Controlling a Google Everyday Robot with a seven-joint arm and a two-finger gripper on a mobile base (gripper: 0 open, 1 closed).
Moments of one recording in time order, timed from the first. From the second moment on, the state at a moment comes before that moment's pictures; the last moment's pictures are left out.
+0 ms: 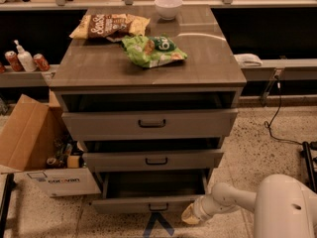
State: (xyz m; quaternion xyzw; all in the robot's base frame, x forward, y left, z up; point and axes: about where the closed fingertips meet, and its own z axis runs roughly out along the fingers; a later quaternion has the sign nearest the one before) arm 0.461 -0.142 0.154 -0.57 0.76 0.26 0.17
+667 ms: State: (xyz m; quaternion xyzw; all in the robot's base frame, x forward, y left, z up) arm 0.487 -0.141 0.145 -0.57 0.76 0.26 0.18
